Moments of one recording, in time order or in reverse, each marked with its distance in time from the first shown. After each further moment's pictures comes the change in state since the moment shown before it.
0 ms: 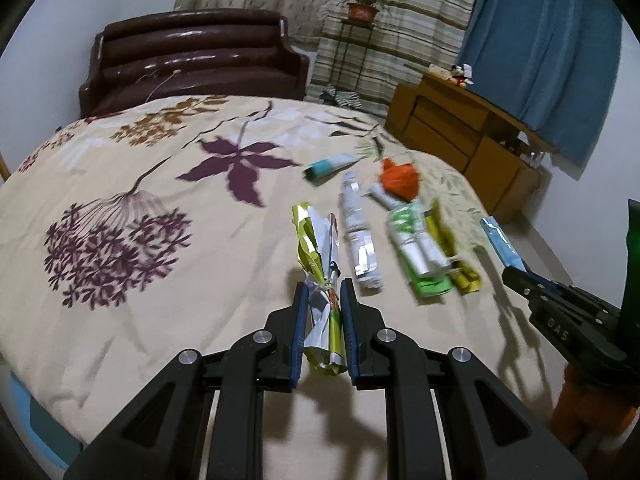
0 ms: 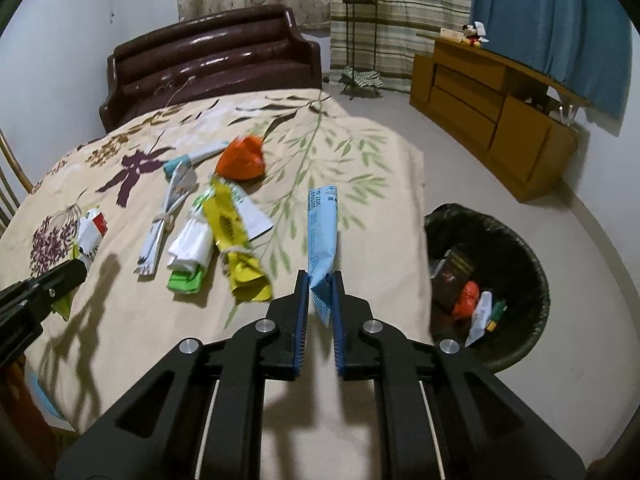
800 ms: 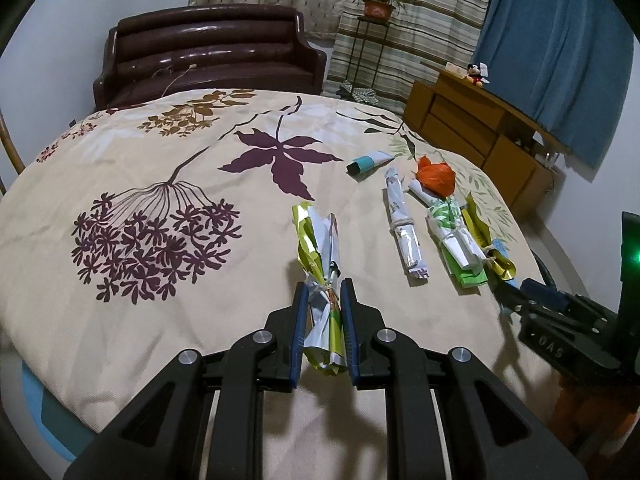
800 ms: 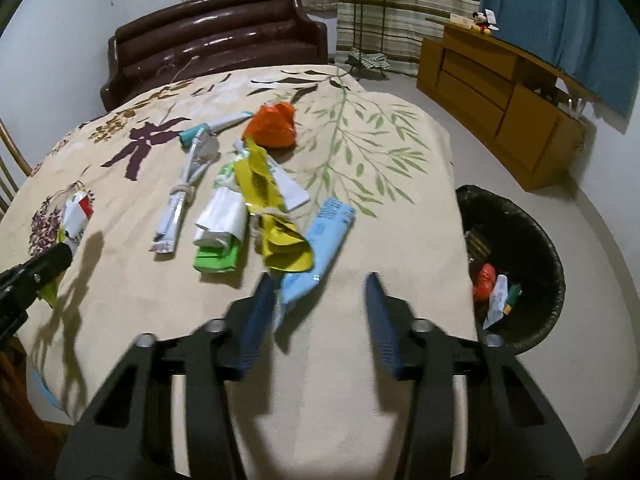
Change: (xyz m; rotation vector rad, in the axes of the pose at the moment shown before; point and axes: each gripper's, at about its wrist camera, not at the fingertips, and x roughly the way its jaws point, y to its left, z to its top) left arm -0.008 0.035 -0.003 -0.028 0.027 0.057; right arm 0.016 0.031 -0.010 -0.012 0.082 0.000
